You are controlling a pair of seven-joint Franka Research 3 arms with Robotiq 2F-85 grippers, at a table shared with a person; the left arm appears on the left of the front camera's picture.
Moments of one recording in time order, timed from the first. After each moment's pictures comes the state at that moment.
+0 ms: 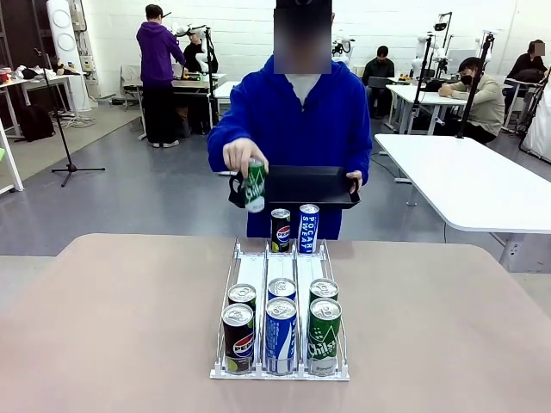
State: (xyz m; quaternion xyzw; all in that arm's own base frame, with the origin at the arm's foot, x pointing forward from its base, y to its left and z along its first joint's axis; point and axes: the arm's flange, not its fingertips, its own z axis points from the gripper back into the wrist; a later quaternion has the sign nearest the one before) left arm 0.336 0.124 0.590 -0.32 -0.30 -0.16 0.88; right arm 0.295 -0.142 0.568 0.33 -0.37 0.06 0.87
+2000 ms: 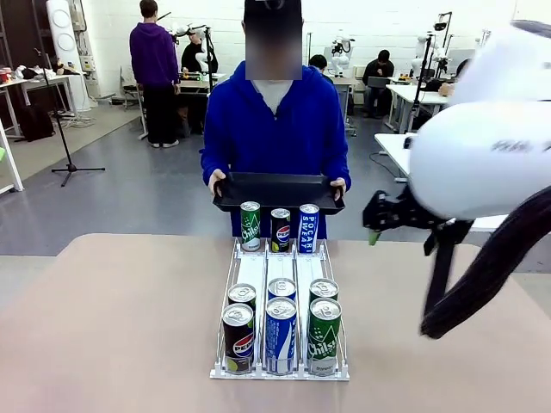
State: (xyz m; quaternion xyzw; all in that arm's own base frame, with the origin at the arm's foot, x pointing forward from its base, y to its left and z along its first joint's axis) left arm 0.337 0.123 0.591 -0.32 -0.30 -0.16 0.88; right arm 0.336 0.208 0.518 0.04 -0.18 -0.08 0.98
